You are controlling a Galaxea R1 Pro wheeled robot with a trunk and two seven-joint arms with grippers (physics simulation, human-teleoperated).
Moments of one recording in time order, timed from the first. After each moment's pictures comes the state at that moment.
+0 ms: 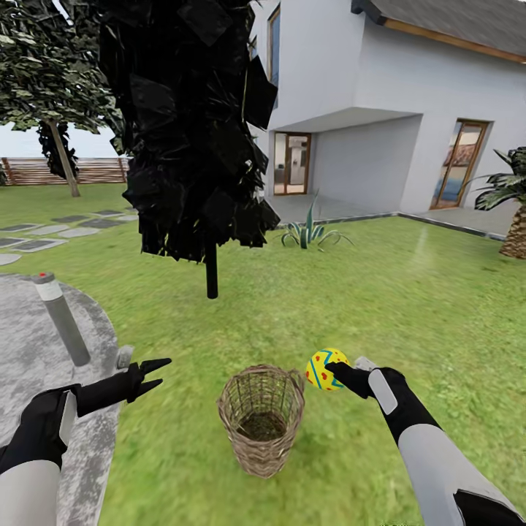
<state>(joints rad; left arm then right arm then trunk) -0.63 0.14 0.63 -0.88 -0.10 1.04 -1.16 -0.76 -0.01 -0.24 -0.60 -0.43 0.59 -0.03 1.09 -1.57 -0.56</state>
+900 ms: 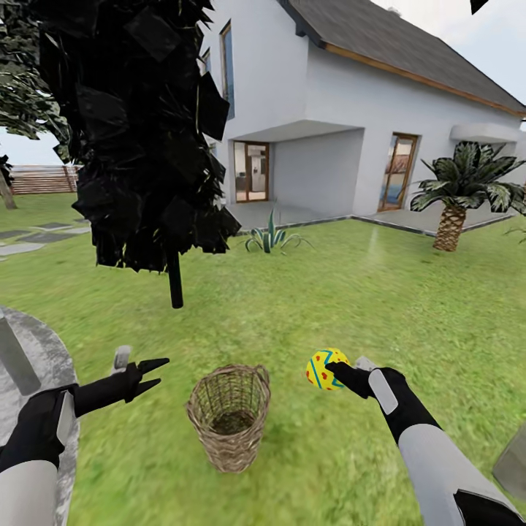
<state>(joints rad) -0.63 0.15 0.63 -0.88 -0.10 1.04 -1.16 -0.76 -0.01 -0.24 -0.60 -0.43 0.59 -0.03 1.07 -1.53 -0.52</state>
